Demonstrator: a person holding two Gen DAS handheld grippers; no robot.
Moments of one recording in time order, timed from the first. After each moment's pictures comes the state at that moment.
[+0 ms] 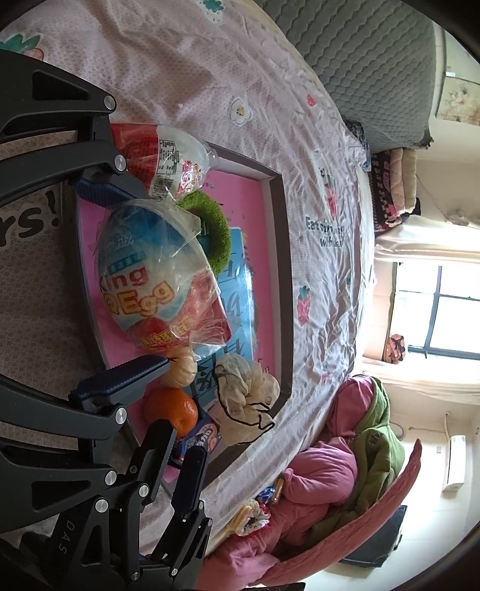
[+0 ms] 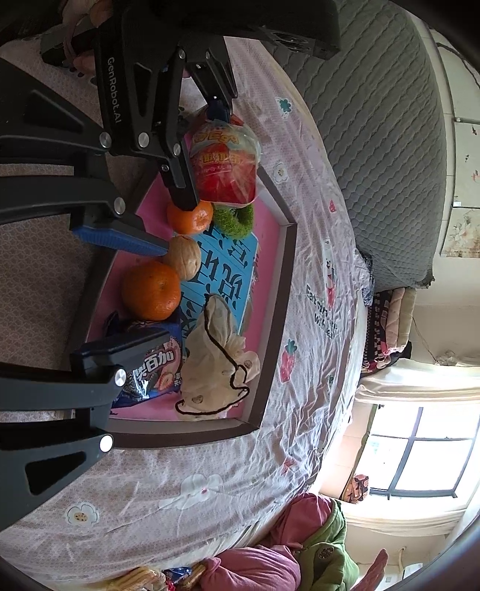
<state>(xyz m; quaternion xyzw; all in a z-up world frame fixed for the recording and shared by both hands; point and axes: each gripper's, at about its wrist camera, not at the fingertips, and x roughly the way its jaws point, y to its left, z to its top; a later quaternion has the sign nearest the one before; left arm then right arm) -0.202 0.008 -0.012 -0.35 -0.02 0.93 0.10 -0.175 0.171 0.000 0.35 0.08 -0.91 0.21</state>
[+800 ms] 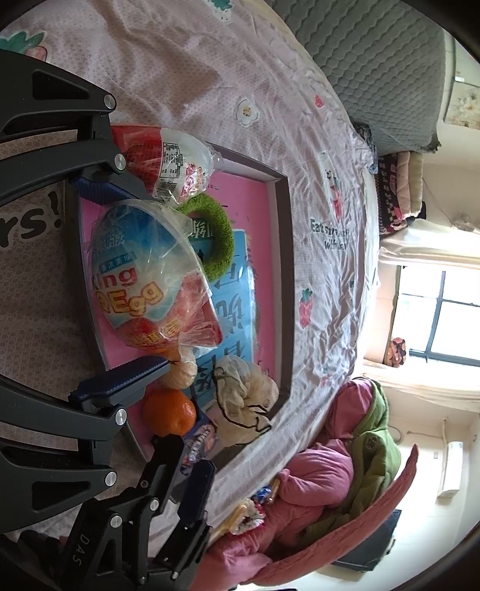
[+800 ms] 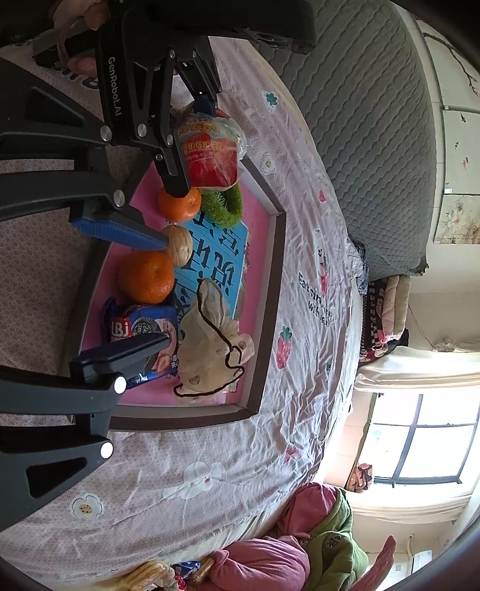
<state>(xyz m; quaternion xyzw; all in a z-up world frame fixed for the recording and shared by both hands) -0.206 0.001 -0.012 -0.36 -0.03 0.93 0.10 -0.174 0.181 0.007 0.34 0.07 -0.92 0.19</state>
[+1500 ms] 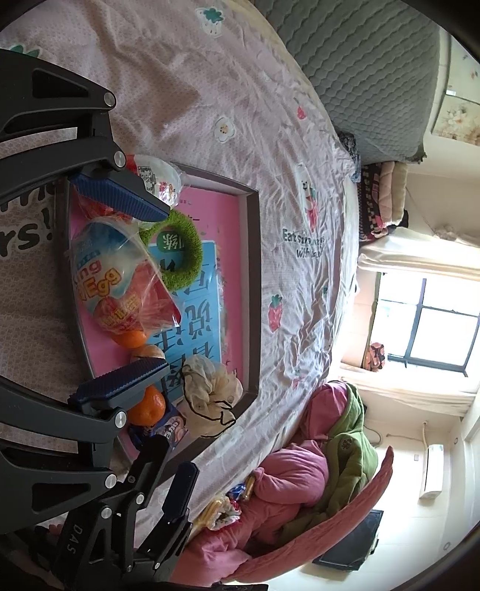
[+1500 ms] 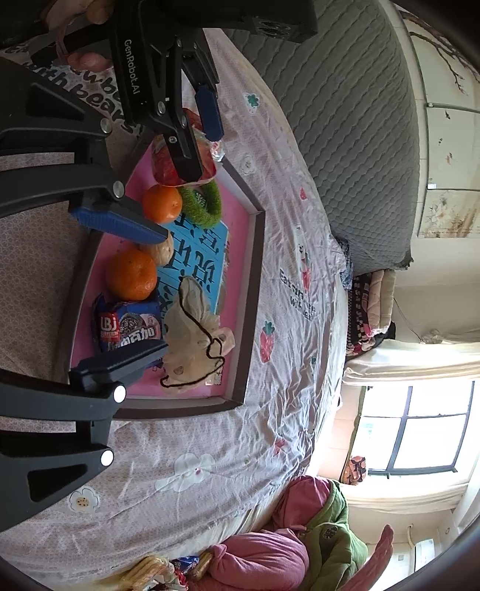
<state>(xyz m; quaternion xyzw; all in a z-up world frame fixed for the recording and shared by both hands) -0.196 -0.008 0.014 -0.32 -0.05 0.94 0.09 -0.169 0.186 0.022 0.32 0.05 -0.93 0.18</state>
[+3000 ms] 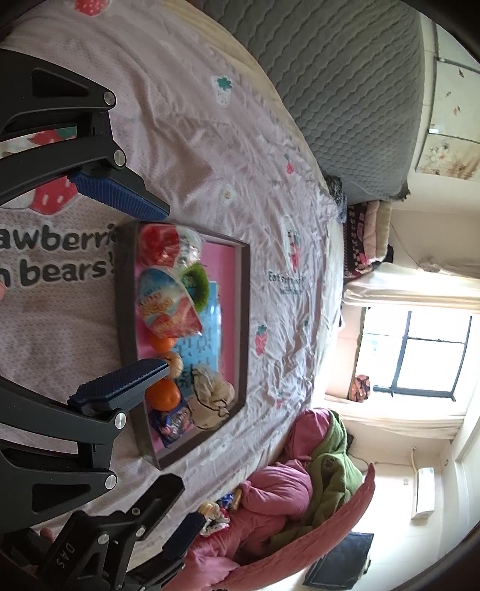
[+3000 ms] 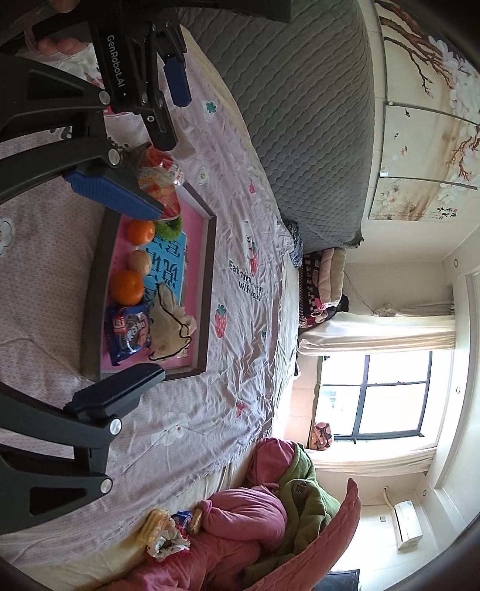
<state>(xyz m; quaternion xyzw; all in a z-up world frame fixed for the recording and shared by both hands) -0.102 -0.019 0.061 -0.31 -0.04 0.95 0.01 -0.084 0.187 0.066 0.23 0.03 -0.96 0.13</state>
